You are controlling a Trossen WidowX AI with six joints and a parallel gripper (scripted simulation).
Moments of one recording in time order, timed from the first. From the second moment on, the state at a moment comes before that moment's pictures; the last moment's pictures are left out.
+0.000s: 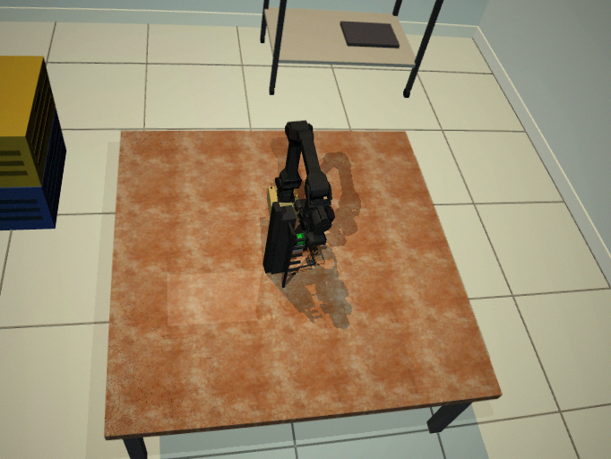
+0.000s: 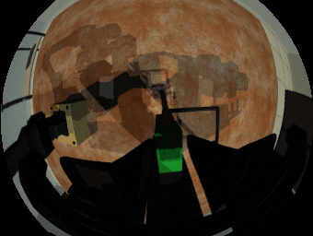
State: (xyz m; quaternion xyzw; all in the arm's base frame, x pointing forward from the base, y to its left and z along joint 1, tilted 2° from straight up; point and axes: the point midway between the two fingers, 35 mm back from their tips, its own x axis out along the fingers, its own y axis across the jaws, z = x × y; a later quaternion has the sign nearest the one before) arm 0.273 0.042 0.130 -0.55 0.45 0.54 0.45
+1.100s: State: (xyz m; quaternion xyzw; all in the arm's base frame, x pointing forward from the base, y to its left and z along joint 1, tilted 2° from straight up) arm 0.273 0.043 0.125 -0.56 0.47 0.52 0.44
